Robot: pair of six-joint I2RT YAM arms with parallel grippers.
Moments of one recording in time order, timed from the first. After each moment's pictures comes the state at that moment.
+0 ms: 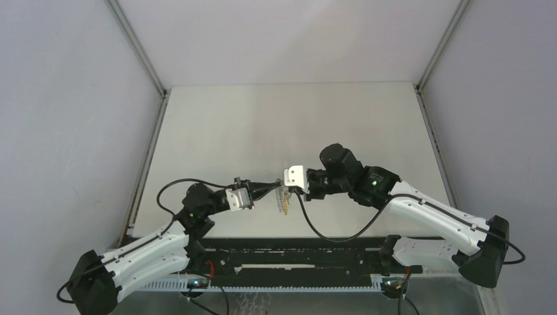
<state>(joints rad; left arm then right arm) -0.78 0.76 0.30 0.69 0.56 0.27 0.94 1.09 1.01 -0.55 -0.38 -0.63</state>
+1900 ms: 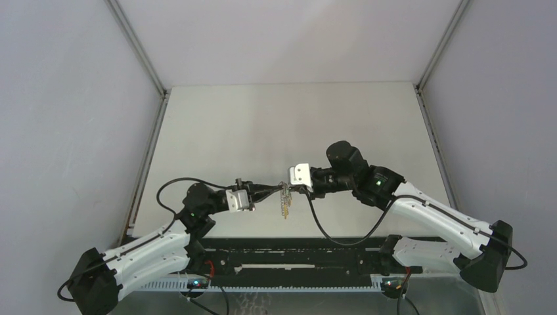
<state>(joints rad) -0.78 0.78 0.30 0.73 0.63 0.24 0.90 1.07 0.99 -0.46 -0.52 -0.63</state>
